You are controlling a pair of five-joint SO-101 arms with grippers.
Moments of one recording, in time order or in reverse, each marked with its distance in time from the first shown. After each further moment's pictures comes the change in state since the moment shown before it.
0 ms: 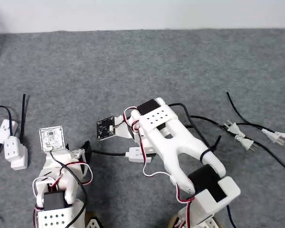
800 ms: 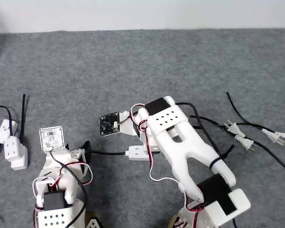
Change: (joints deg) left arm 0.0 0.0 0.0 0.0 0.0; right arm 2.1 -8.4 1.6 1.9 -0.1
